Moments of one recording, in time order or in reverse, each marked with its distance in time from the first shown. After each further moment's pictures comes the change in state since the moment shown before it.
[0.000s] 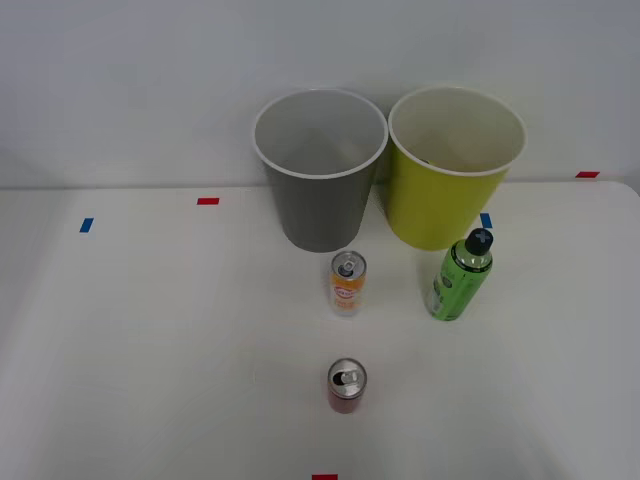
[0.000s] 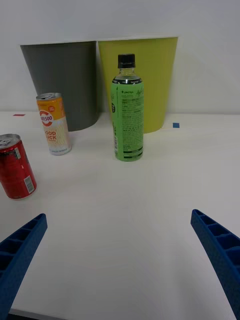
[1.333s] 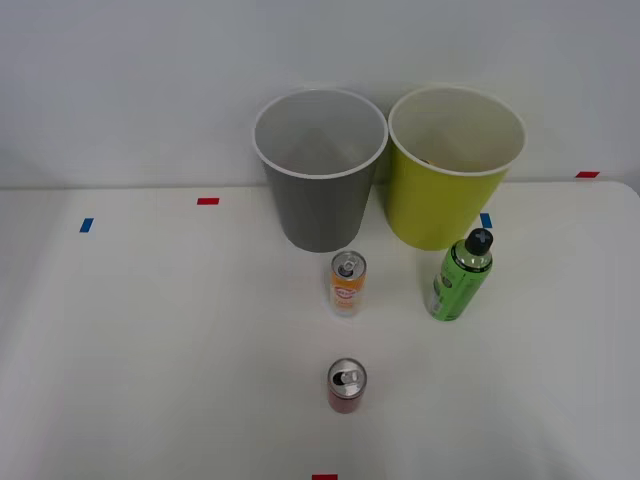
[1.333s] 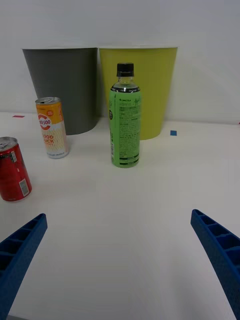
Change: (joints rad) arm -0.003 -0.037 -0.011 -0.014 -0.035 -0.002 0.030
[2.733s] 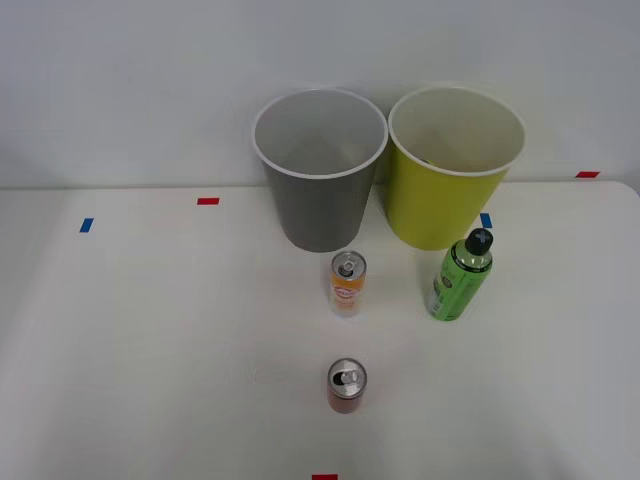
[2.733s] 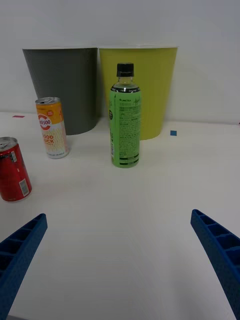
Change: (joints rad) arm 0.000 0.000 0.000 0.000 0.000 0.000 0.000
